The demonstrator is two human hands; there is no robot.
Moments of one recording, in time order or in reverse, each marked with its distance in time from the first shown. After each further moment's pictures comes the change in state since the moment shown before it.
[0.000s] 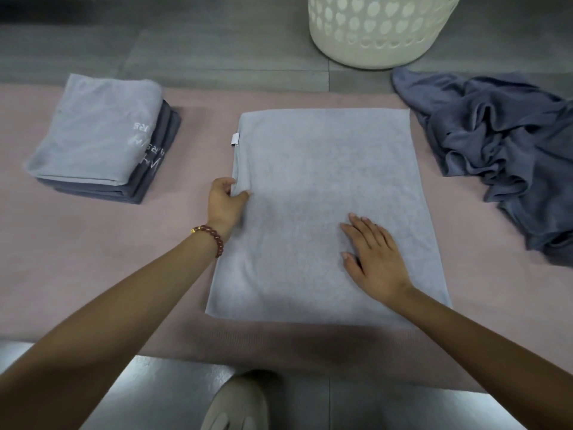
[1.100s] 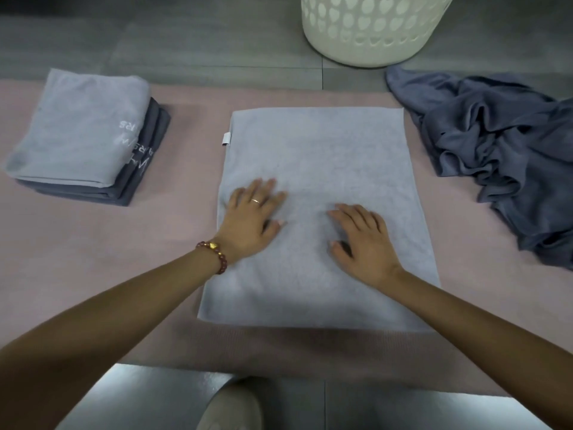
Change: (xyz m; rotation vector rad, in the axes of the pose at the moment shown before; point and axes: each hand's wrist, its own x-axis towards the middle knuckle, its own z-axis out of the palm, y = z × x) left_hand -0.019 -0.025 0.013 0.991 -0.334 0.941; right_hand 0.028 -0.004 -0.014 0.088 0.022 -0.036
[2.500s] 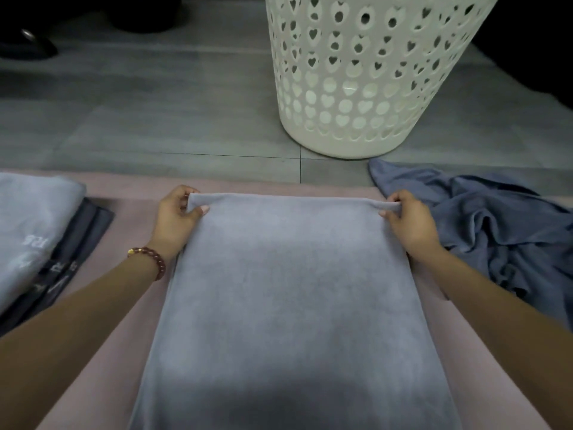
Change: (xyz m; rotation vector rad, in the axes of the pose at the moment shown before) left_hand 0.194 -0.124 -0.021 -0.802 0.441 -0.538; right_hand 0.223 0.173 -0.069 0.284 0.287 0.524
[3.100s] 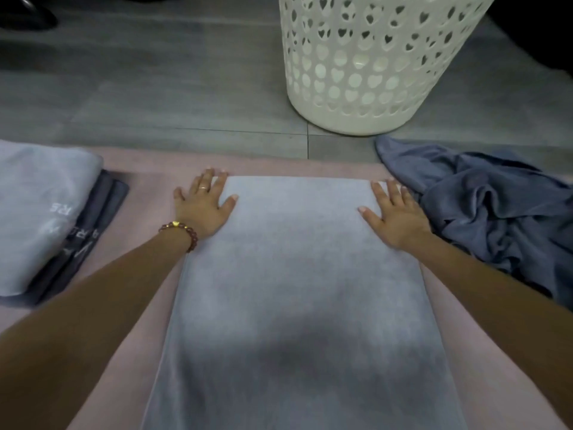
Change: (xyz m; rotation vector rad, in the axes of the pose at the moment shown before) left_hand -0.013 -0.016 0.013 0.993 -0.357 0.040; right_hand -0.027 0.004 0.019 -0.617 -0.394 -0.094
